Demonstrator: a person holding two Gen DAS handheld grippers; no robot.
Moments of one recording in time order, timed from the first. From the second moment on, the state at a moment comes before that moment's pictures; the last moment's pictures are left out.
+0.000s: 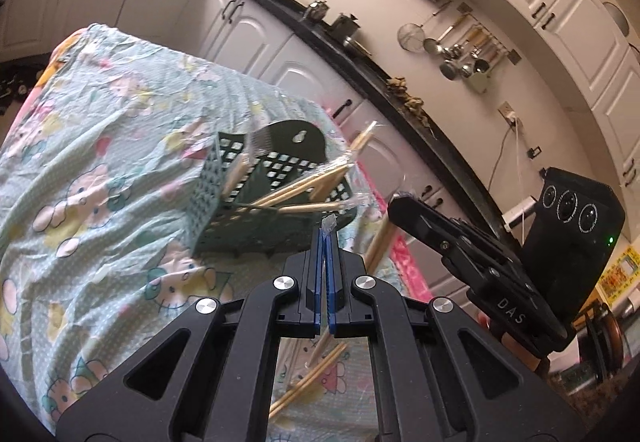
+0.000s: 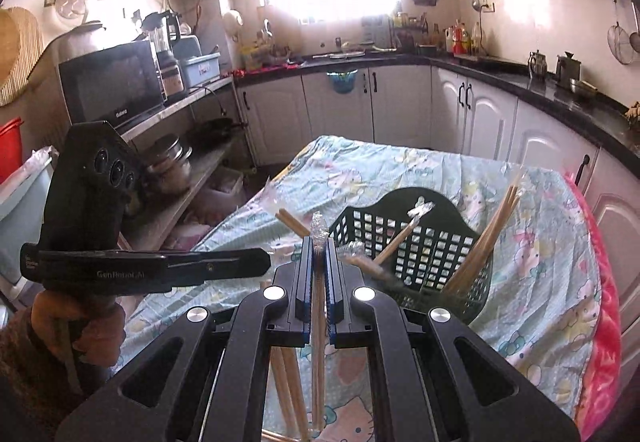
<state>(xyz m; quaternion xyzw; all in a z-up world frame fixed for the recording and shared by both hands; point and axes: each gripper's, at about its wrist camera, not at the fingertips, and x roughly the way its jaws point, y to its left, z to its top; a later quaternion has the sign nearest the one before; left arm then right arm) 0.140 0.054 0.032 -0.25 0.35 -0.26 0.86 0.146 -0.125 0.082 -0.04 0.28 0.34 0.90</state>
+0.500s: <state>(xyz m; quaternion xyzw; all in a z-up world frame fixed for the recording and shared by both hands) 0.147 0.036 0.067 -0.23 0.33 -0.30 0.87 0.141 -0.138 0.107 -0.03 0.25 0.33 0.91</state>
